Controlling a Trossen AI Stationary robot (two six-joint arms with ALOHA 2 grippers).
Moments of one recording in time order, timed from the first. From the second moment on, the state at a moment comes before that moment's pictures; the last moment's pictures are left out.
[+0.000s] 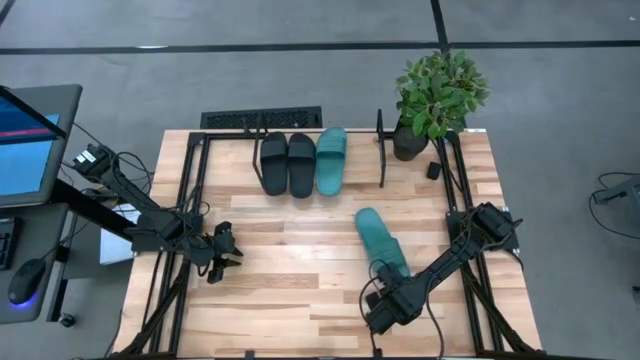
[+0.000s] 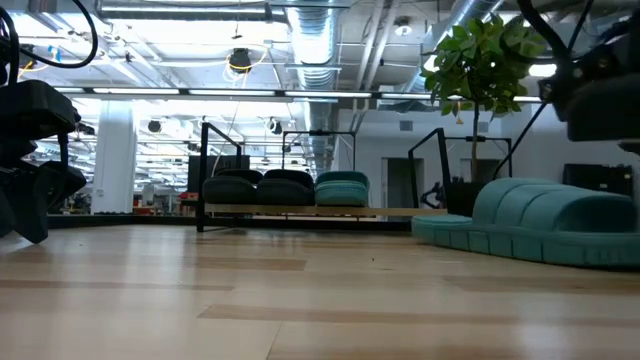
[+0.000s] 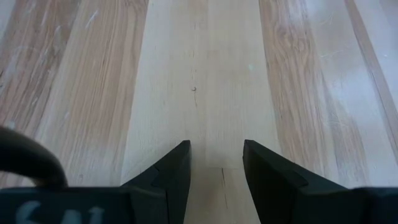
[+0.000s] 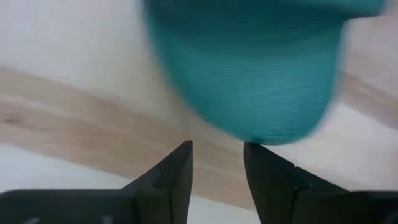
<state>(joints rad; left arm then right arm) -0.67 0.79 0.07 -0.12 -0.30 -0.66 0.70 2.00 1.34 -1.12 0.05 1.82</state>
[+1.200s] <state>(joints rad) -0.67 0.79 0.07 -0.12 -0.30 -0.66 0.77 2.00 1.49 -1.29 0.40 2.12</state>
